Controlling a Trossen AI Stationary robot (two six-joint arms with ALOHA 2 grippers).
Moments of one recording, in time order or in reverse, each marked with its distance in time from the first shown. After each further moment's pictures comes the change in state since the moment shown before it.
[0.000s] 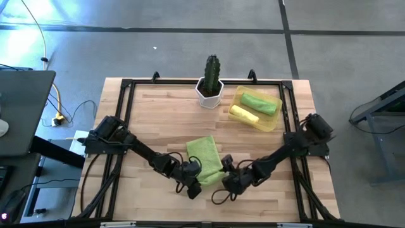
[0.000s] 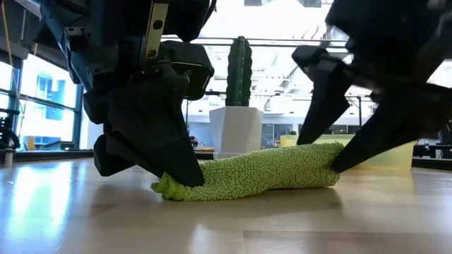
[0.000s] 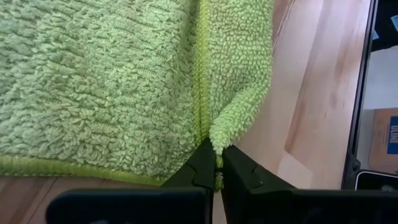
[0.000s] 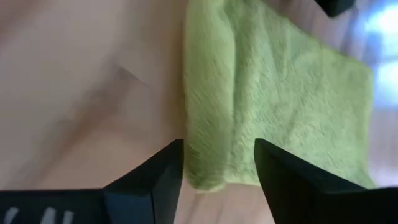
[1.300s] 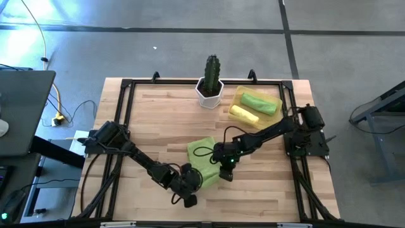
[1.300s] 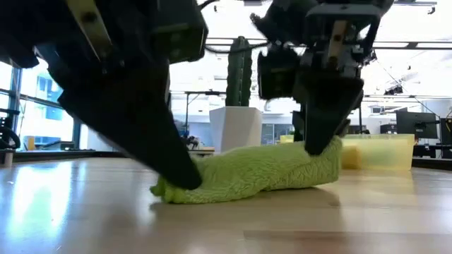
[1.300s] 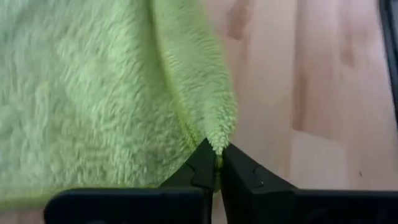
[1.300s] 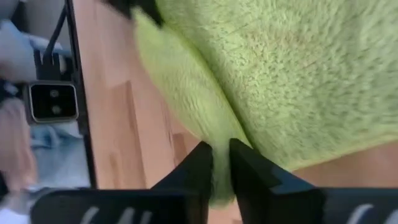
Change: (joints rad) left arm -0.105 0.035 0.096 -0.109 -0.237 0.314; right arm -0.370 0.016 0.000 0.047 -0.893 0.816
